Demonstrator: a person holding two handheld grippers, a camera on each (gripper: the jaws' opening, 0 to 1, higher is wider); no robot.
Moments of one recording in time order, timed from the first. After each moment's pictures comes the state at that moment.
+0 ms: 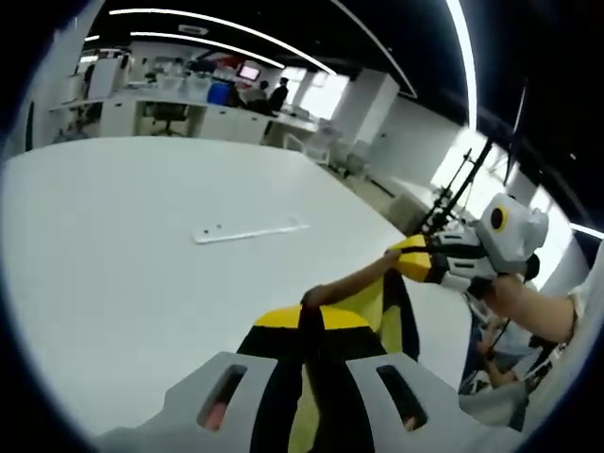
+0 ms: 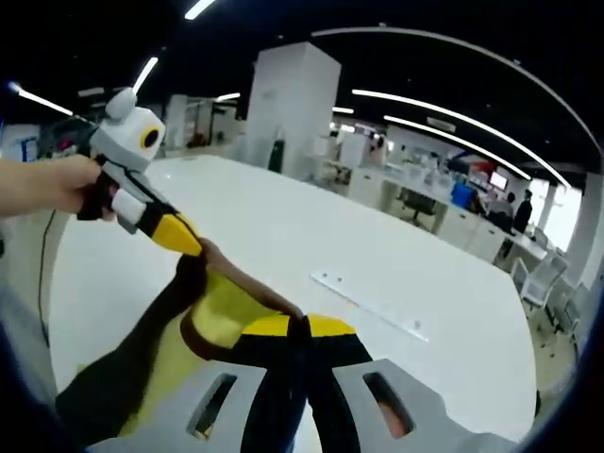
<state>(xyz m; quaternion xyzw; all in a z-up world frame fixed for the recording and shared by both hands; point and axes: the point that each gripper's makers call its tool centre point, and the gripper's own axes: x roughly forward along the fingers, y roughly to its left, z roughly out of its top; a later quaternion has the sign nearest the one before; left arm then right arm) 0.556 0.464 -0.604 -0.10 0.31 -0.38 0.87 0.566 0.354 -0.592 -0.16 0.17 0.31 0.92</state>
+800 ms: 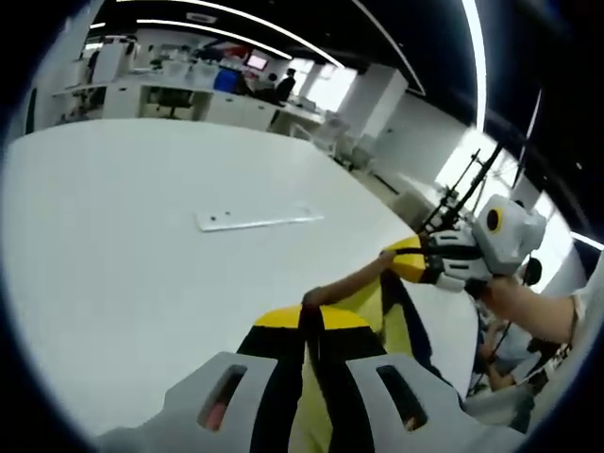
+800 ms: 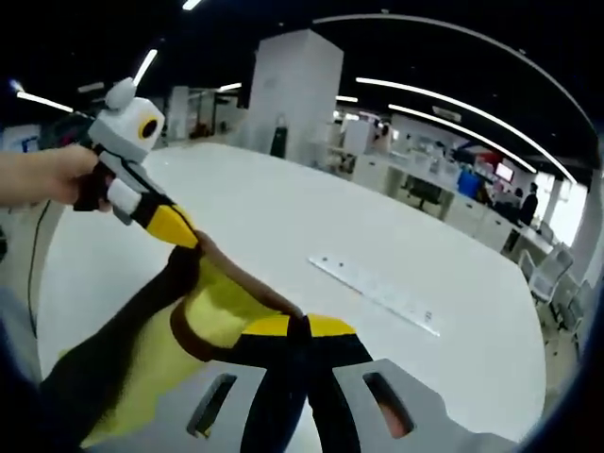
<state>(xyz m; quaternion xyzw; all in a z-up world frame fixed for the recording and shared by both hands) 0.588 0.468 -0.638 -0.11 0.33 -0.37 0.86 0.598 0.354 -0.633 -0.17 0.20 0.32 0.91</state>
